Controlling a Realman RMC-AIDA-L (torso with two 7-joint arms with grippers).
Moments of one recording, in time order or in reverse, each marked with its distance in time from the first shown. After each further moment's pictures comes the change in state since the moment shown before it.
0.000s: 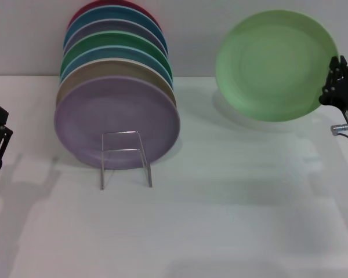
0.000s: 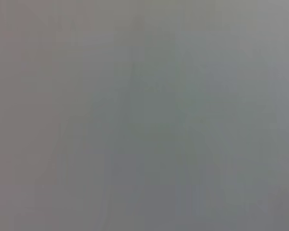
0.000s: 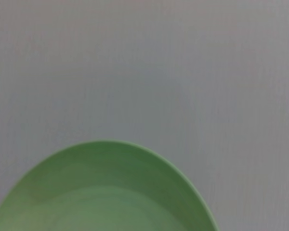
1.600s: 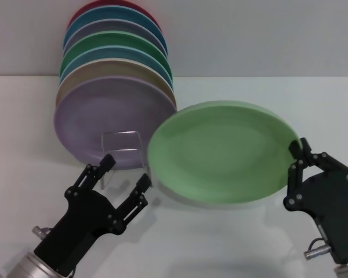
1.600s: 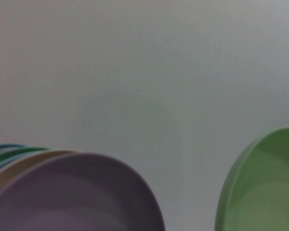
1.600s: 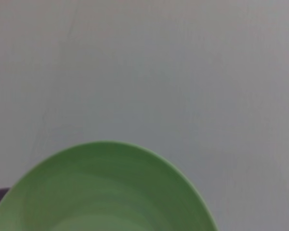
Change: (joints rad) left arm -0.050 -0.007 0.455 -0.100 0.027 -0.120 0.014; right arm -0.305 0.010 -0.656 0.069 0.129 -0.522 -0.227
